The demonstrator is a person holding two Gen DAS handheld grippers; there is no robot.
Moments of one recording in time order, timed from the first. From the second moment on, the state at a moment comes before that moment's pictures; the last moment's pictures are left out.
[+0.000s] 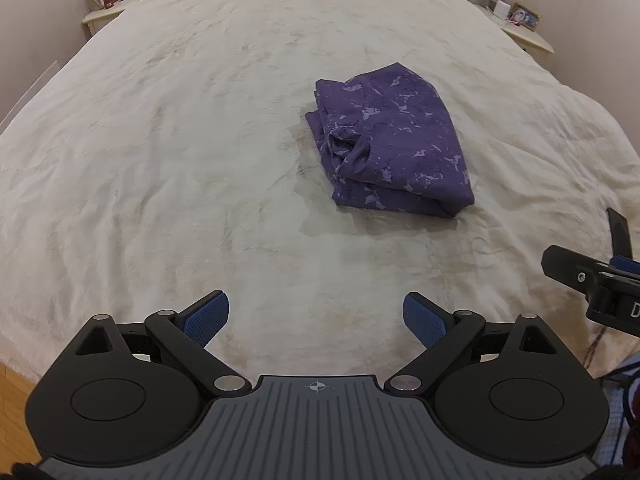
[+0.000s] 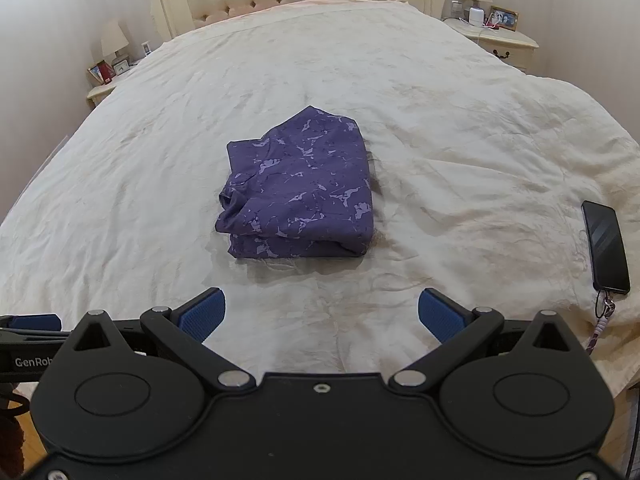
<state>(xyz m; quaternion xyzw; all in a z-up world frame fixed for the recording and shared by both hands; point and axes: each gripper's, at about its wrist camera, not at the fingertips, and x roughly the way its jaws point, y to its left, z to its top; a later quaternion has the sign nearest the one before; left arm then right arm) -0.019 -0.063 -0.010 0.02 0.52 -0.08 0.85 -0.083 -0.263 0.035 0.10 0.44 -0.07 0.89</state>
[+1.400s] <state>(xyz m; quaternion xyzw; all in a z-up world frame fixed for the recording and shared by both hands) -0.017 -0.068 -0.013 0.03 0.52 -0.09 0.85 -0.081 -0.261 0.030 0.11 0.45 -0.07 0.88</state>
